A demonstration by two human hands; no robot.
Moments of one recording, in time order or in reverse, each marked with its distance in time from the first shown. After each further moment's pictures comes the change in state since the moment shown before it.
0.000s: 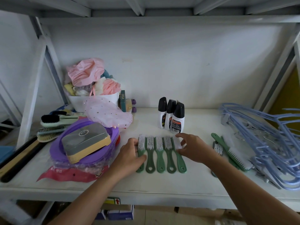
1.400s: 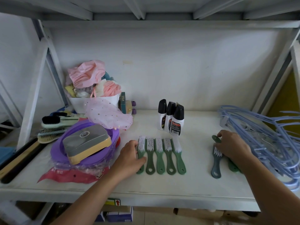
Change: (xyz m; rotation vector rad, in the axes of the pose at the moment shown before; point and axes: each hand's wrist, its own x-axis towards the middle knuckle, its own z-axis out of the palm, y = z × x) left_hand 0.006 -0.010 0.004 -0.030 0.011 0.028; right_hand -0.023 0.069 -0.064 -0.316 0.231 0.470
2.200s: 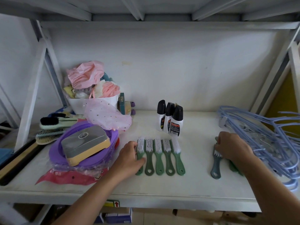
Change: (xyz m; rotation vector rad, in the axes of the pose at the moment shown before) left_hand 0.004 -0.006 0.002 0.016 0.000 0.002; right_hand -0.011 -0.004 -0.013 -0.082 -0.021 -0.048
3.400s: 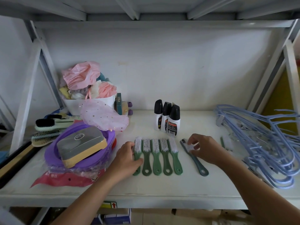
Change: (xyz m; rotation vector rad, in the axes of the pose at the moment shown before) left_hand -0.001 0.004 0.000 0.030 0.006 0.003; right_hand -0.012 -0.034 0.025 0.329 -0.126 -0.384
